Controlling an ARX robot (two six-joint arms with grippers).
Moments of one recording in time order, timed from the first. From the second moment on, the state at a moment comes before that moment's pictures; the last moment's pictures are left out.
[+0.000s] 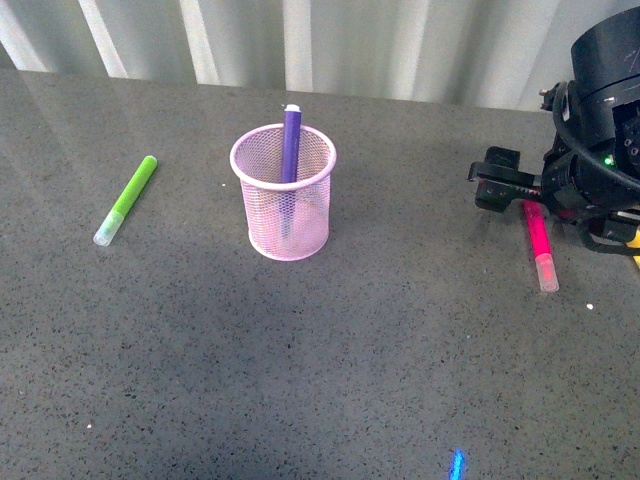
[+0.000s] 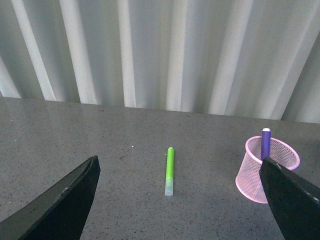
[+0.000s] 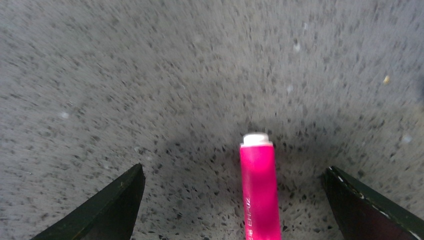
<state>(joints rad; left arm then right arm) 0.00 0.00 0.02 0.00 0.00 0.00 0.16 2.22 1.10 0.24 0.16 0.36</state>
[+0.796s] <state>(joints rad) 0.00 0.00 0.02 0.00 0.00 0.00 0.16 2.14 1.01 0.49 0.08 0.35</state>
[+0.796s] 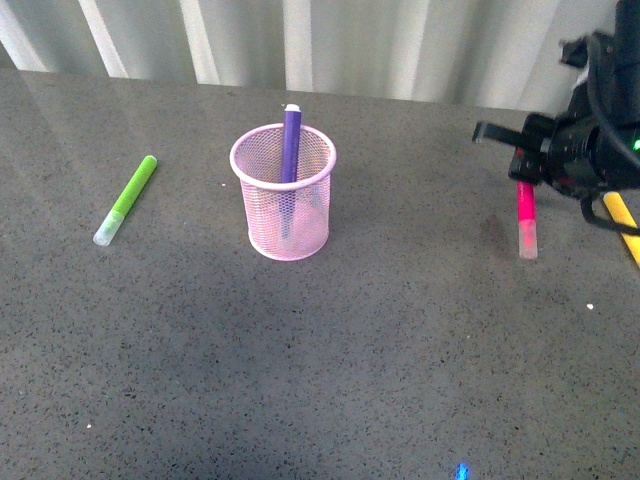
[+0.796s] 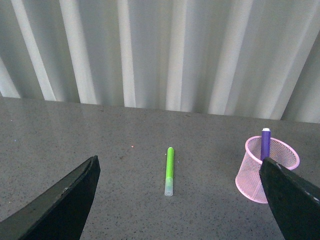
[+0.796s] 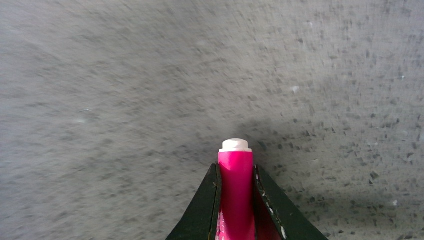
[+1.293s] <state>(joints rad) 0.00 0.00 0.02 0.00 0.00 0.00 0.50 1.95 0.95 1.02 -0.08 -0.01</state>
